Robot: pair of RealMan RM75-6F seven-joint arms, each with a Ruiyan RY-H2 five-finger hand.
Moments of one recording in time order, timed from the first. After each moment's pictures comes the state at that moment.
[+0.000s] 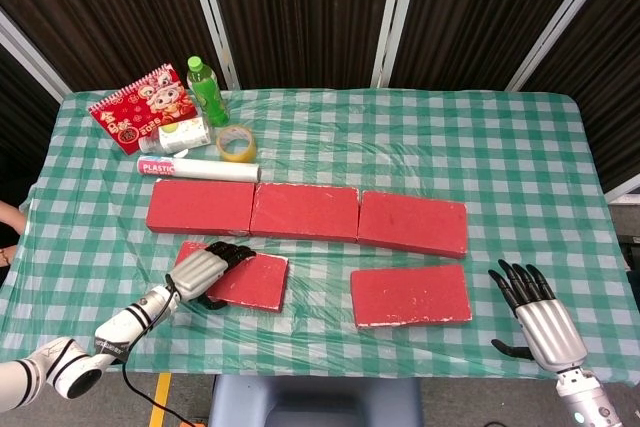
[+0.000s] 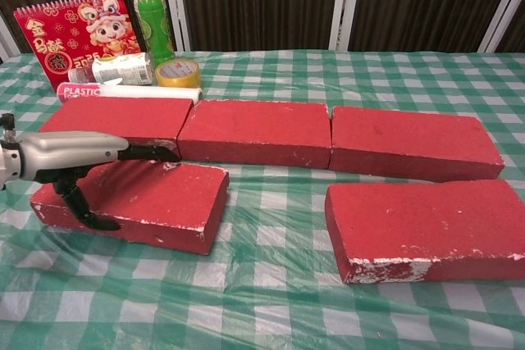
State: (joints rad) left arm -0.76 -1.36 0.04 -1.45 1.49 0.74 -0.14; right arm 0.08 -1.19 -0.08 -1.57 -1.67 1.42 -0.14
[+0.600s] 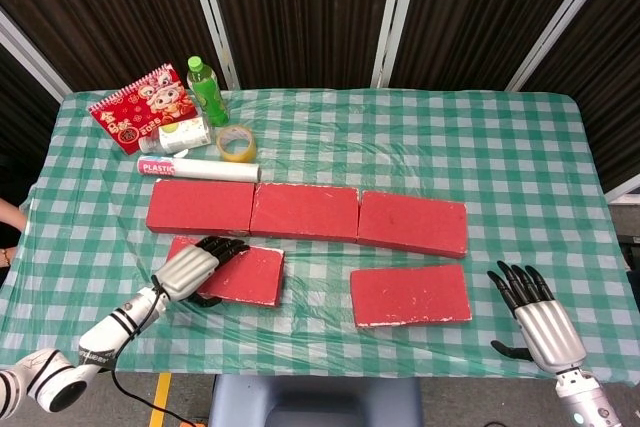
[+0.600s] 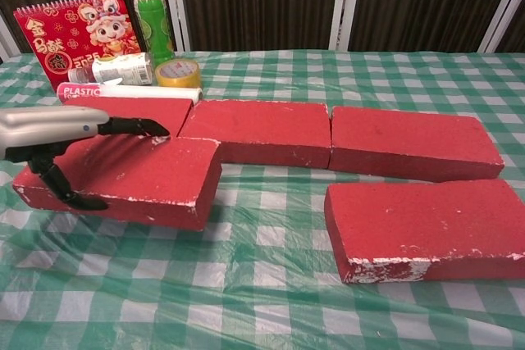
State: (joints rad) left arm -0.71 -1.27 0.03 -1.56 1.52 0.89 -0.11; right arm 0.08 -1.18 -0.08 -1.57 -1.67 1.41 -0.14
